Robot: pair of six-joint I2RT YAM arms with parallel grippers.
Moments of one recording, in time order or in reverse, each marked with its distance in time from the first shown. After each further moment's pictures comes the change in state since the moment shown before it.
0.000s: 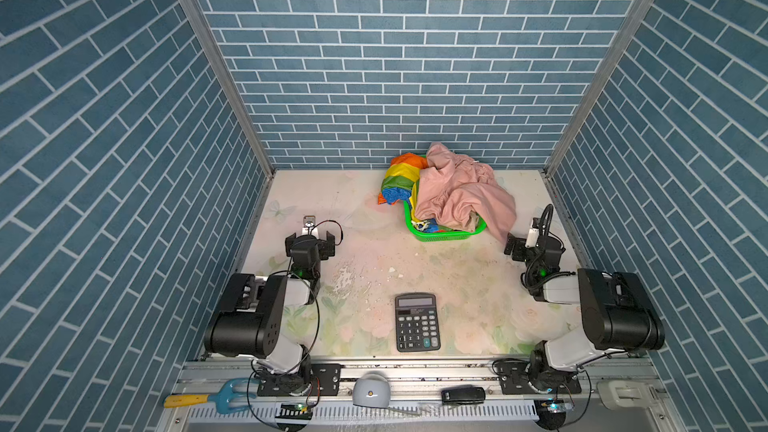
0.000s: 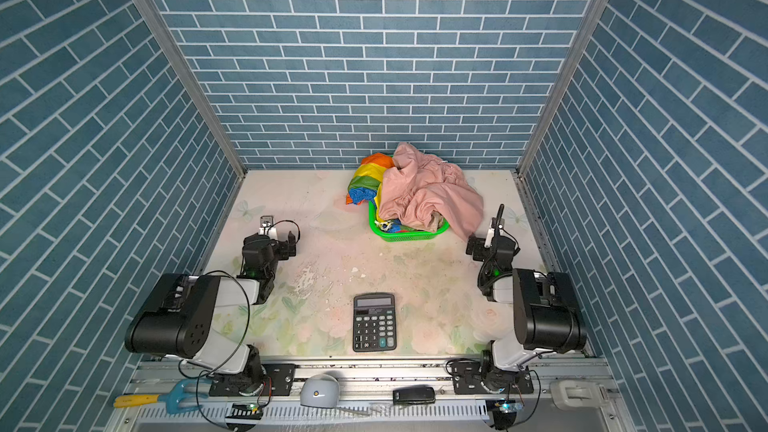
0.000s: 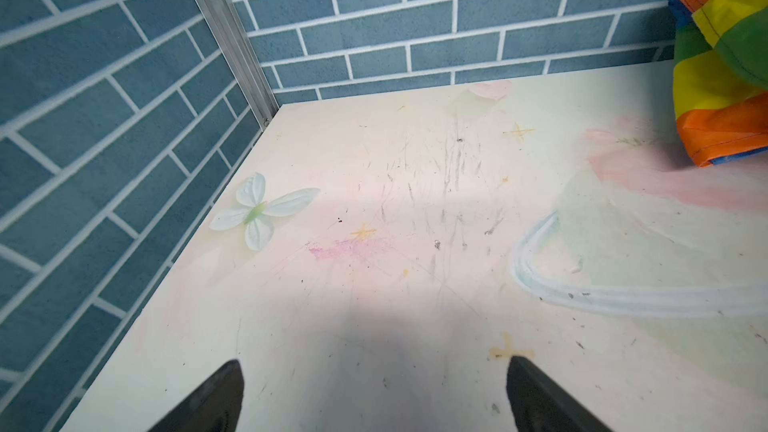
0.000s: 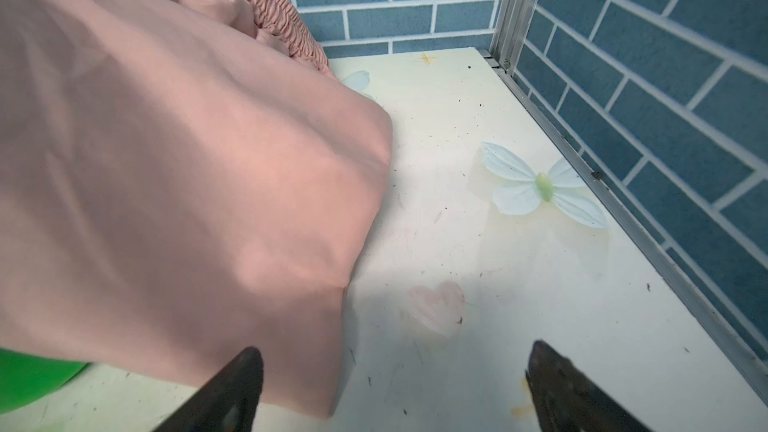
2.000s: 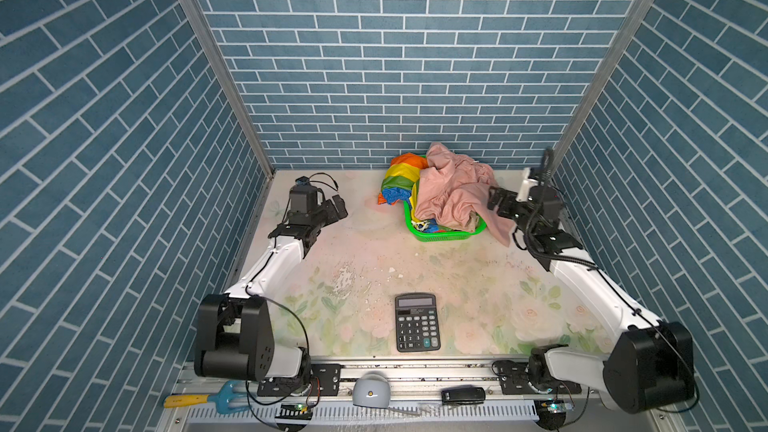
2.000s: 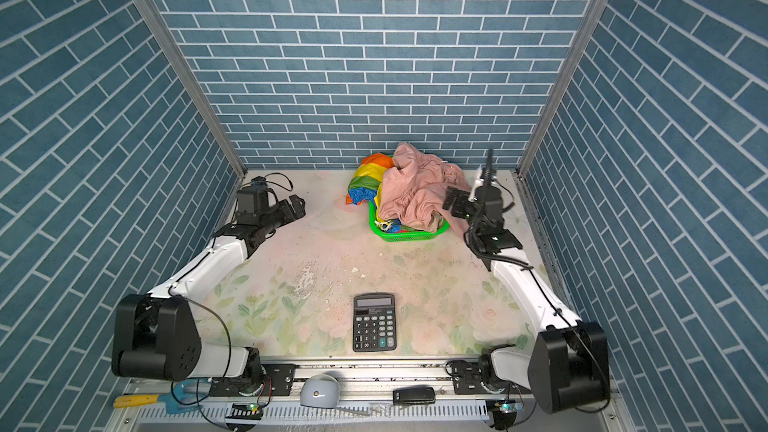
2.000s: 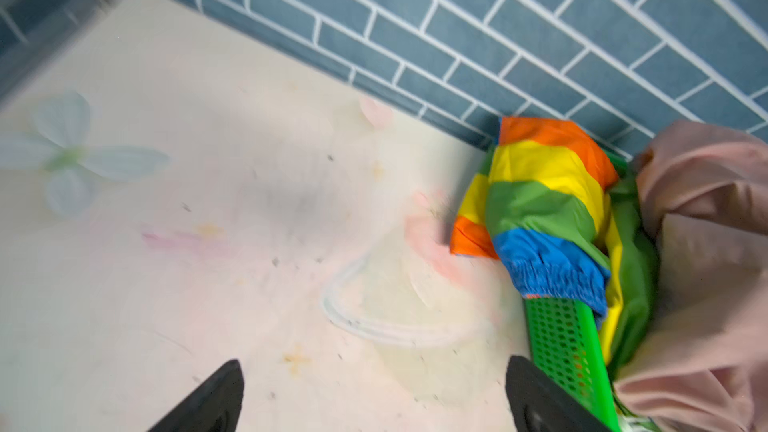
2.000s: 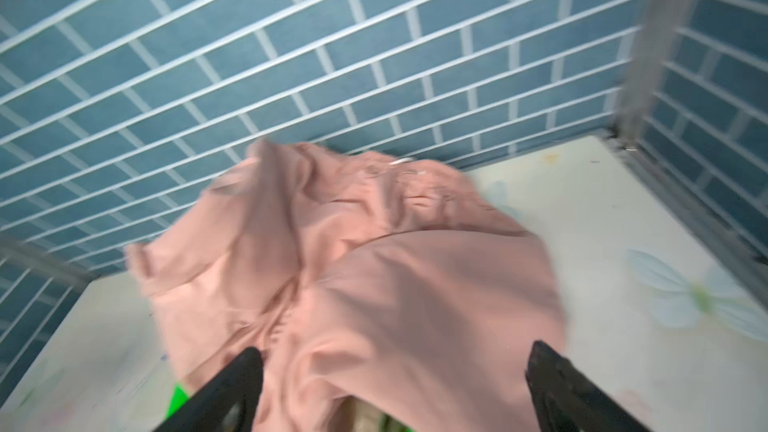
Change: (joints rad) left arm -0.042 -0.105 0.598 -0.974 0.361 -0.565; right arm 0.359 -0.241 0.621 -0.817 0.061 0.341
